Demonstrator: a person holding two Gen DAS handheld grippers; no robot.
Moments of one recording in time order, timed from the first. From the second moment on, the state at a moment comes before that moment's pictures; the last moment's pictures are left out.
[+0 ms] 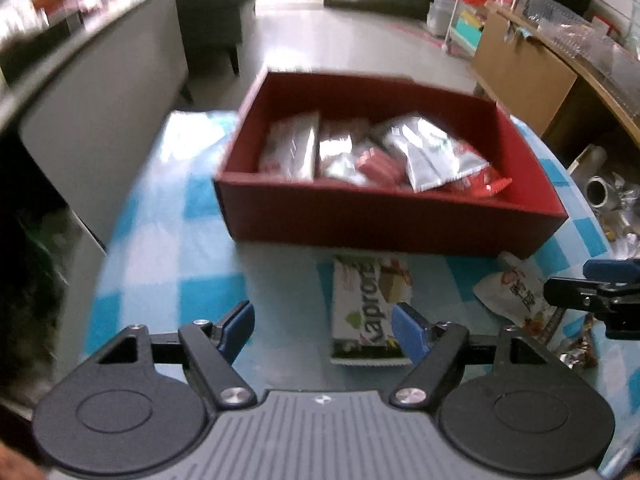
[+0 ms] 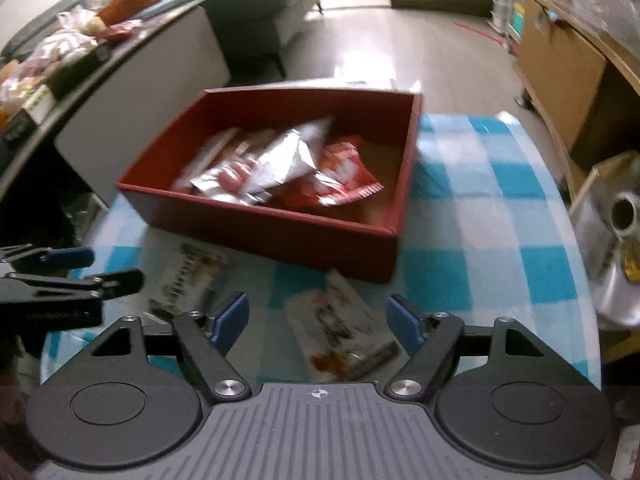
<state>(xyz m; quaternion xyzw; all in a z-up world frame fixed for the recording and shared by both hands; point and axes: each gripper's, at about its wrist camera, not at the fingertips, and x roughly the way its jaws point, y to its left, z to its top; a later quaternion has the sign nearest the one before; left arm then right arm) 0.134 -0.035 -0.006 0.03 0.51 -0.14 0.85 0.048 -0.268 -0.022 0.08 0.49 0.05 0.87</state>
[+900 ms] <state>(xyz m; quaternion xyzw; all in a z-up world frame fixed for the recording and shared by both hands) 0.138 -0.061 -0.037 0.08 0.54 -0.13 0.83 0.079 -0.240 -0.080 -0.02 0.54 0.05 0.84</state>
